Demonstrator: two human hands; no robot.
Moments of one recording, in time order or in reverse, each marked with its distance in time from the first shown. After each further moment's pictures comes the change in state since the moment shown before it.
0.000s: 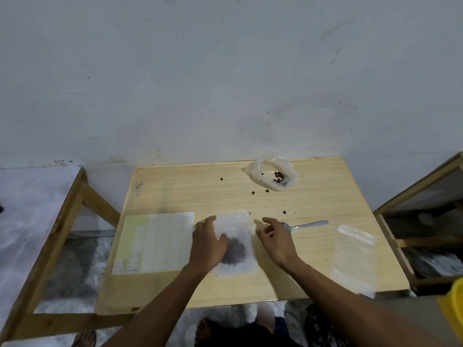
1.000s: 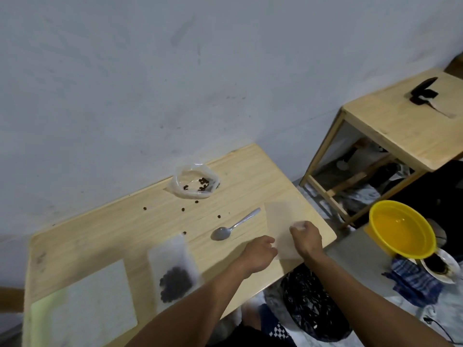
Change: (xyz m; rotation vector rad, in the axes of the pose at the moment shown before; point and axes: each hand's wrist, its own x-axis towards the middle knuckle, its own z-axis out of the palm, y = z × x) left_hand -0.026 0.143 0.177 -0.006 -0.897 0.115; right_hand -0.030 0.129 -0.136 0.220 0.568 0.657
